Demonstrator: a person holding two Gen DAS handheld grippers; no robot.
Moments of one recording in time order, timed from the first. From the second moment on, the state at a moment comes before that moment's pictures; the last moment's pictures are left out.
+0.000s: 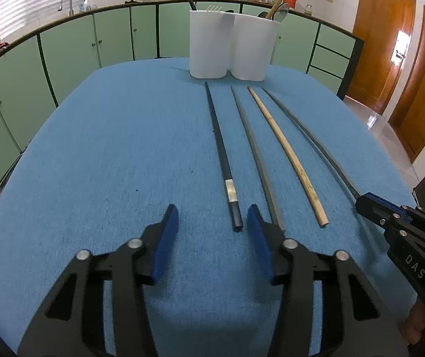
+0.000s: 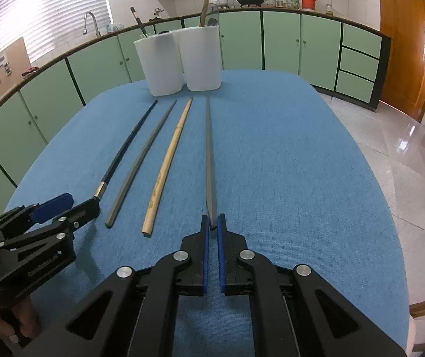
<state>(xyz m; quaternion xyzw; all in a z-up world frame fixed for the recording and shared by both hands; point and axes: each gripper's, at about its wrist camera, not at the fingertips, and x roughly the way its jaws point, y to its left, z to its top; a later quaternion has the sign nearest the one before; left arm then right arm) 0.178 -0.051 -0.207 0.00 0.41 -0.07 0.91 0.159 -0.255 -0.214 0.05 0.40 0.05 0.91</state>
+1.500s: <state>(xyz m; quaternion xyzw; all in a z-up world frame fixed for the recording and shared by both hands) 0.181 -0.037 -0.027 0.00 0.23 -0.10 0.97 0.173 -0.279 -0.050 0.07 0.26 0.10 0.96</state>
